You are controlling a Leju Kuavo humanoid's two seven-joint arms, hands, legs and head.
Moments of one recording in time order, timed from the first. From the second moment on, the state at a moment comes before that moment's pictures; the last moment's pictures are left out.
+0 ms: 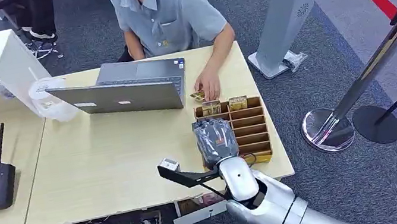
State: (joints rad) left arm -0.12 0.06 -1.22 -0.27 0.96 0.01 -0.03; right arm -0.52 0.03 0.94 -1.17 1.15 -0.16 0.49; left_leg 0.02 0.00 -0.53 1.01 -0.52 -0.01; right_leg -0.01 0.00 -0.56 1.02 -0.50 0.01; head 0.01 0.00
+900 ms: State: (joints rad) left arm -0.12 0.06 -1.22 -0.27 0.97 0.01 -0.03; right arm -0.52 0.01 0.91 -1.12 1.15 -0.14 0.51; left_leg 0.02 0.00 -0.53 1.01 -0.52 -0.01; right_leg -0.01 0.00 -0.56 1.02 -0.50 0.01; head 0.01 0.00
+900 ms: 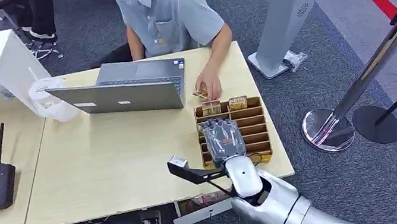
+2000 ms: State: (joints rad) left arm -0.12 0.06 -1.22 -0.27 0.97 0.01 -0.04; right arm -0.51 0.00 0.90 -1.12 1.16 -0.11 0.48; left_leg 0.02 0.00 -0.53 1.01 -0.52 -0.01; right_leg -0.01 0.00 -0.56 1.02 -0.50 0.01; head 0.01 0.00
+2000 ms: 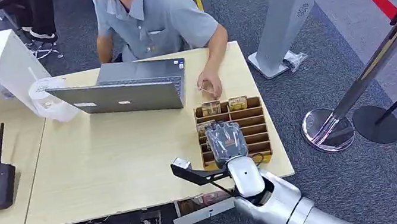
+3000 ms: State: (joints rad) left arm -0.12 0.06 -1.22 -0.27 0.97 0.01 -0.04; right arm -0.51 0.02 0.90 -1.11 1.13 -0.11 0.47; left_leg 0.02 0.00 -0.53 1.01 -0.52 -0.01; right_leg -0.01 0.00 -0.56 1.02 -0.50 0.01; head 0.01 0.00
